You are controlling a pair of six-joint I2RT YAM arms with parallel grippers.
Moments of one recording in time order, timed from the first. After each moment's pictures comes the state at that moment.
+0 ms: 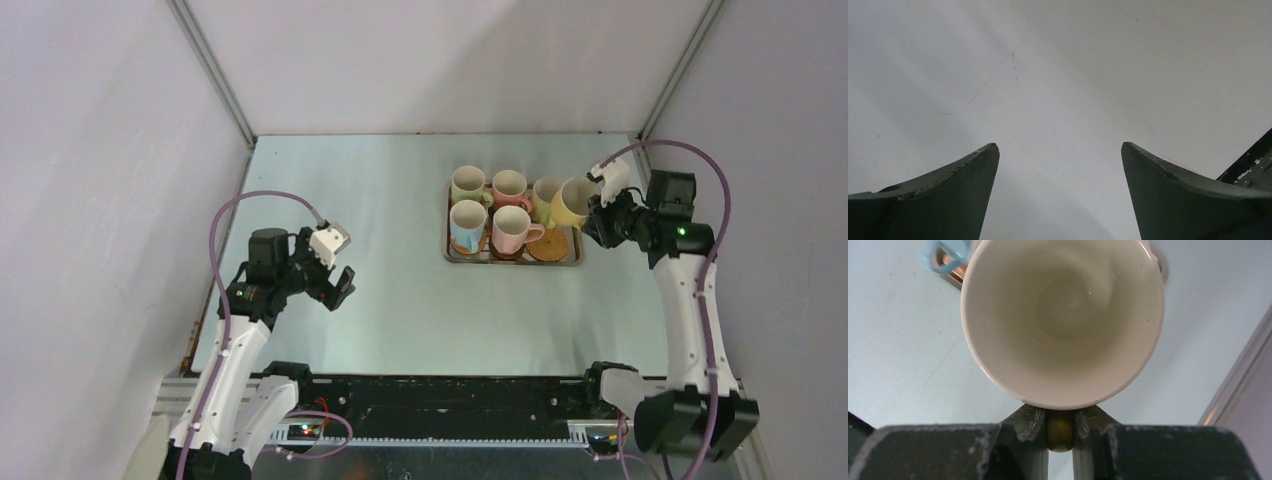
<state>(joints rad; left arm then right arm) -0.09 0.78 0.70 -0.66 0.47 0.51 -0.11 1.04 1.16 -0.81 -0.53 -0.56</state>
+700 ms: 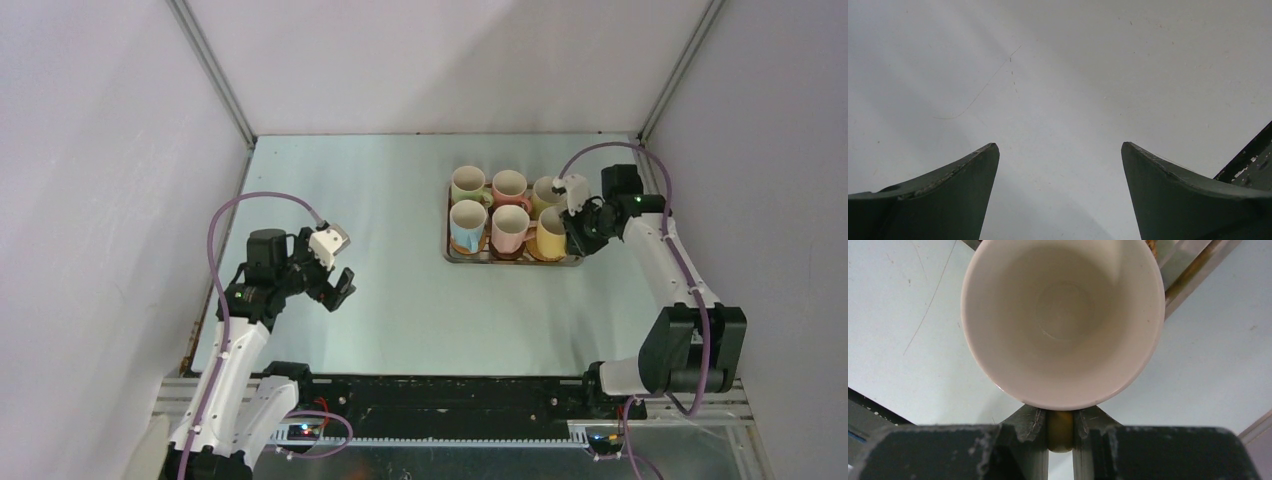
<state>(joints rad) -0.08 0.76 0.70 -0.66 0.51 0.52 -0.01 1.37 1.15 -0.87 -0.35 -0.55</state>
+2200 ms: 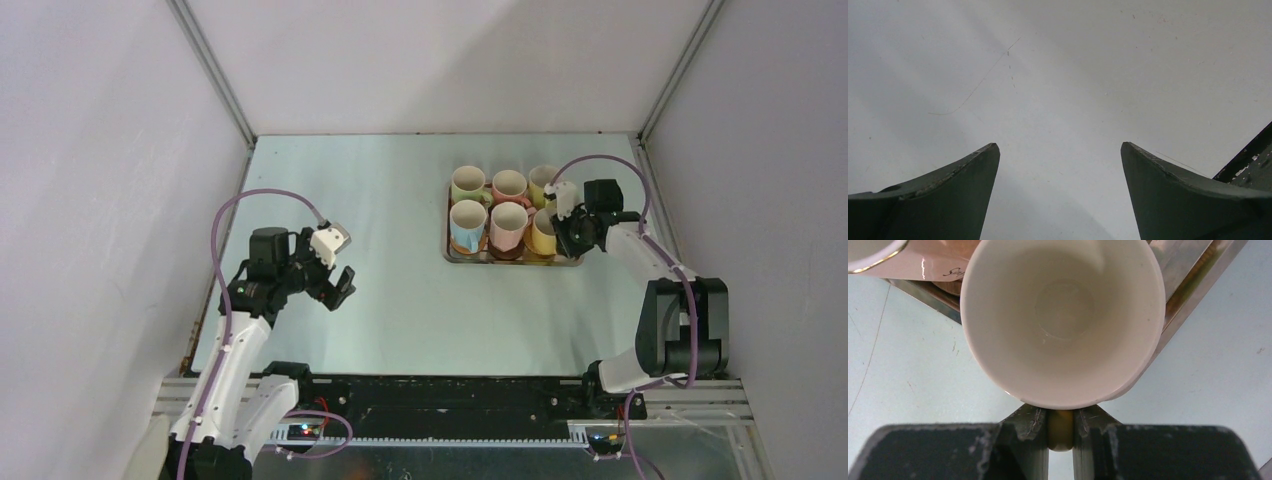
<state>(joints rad) -0.08 0.80 0.70 -0.66 0.50 0.52 0.04 1.48 0.96 -0.48 -0.25 -0.44</state>
